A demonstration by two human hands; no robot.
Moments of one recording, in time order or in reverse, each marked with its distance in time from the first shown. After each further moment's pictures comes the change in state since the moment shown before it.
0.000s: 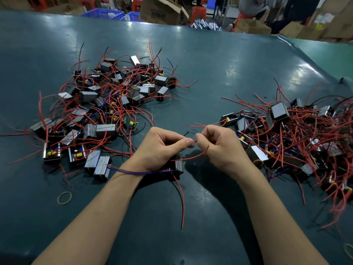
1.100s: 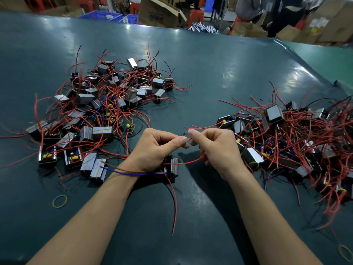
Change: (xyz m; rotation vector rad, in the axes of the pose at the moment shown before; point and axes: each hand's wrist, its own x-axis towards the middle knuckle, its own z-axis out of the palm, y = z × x) left_hand 0.002 0.002 -0.001 0.030 0.024 0.091; right_hand 0.001 -0.004 0.006 0.248 0.137 0.150
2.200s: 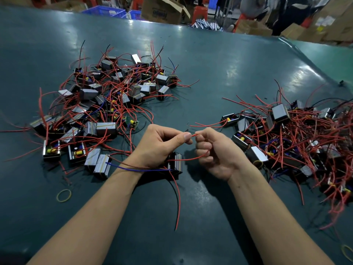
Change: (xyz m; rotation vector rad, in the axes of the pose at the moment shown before) left_hand 0.001 -0.001 0.002 -0.048 0.039 -0.050; right_hand 0.002 -0.014 0.006 0.626 -0.223 0.615
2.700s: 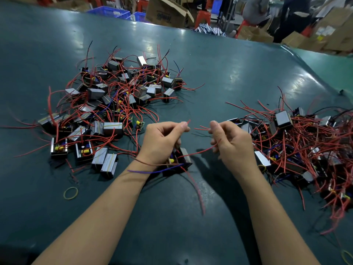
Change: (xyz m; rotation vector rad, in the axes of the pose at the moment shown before) left_hand 0.009 -0.006 0.003 -0.099 0.302 -0.070; right_hand 0.004 0.002 -0.023 -0.764 0.267 -0.836
